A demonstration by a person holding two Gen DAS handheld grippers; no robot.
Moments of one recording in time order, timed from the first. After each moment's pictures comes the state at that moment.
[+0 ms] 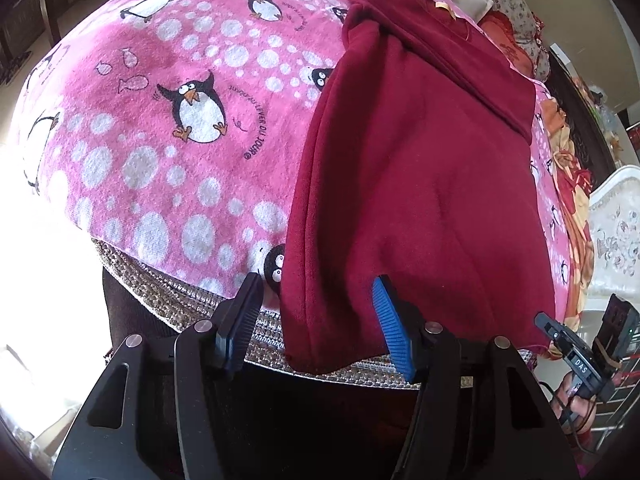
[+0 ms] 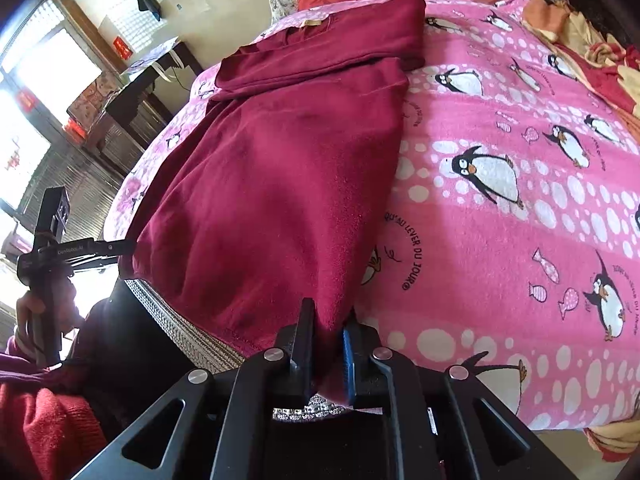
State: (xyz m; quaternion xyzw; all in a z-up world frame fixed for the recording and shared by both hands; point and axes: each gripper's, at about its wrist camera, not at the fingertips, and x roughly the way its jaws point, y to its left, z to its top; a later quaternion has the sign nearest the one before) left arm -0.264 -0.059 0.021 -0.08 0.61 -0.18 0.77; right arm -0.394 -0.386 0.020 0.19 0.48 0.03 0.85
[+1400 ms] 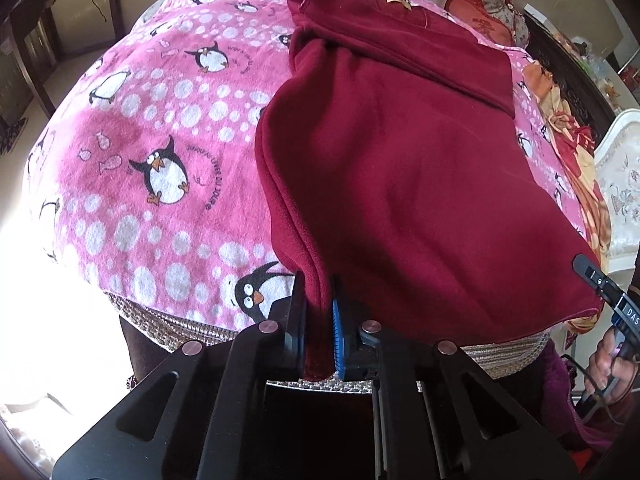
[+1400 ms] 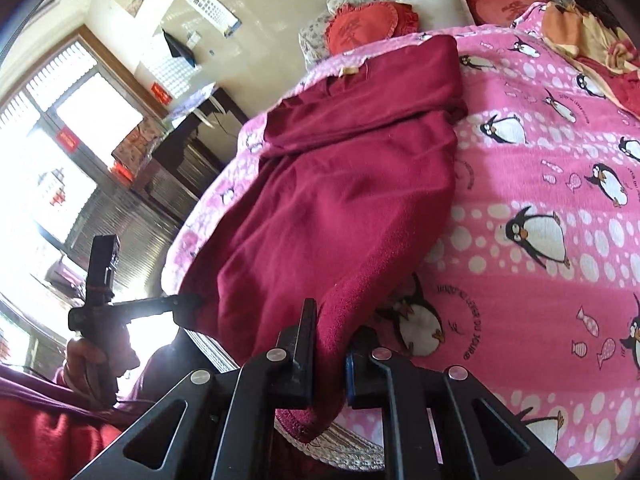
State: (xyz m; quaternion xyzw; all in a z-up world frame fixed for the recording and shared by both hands) left arm -0.260 -0.105 0.053 0.01 0.57 -0.20 0.80; right arm -0.375 -0.390 0.056 0.25 0.39 0.10 0.88
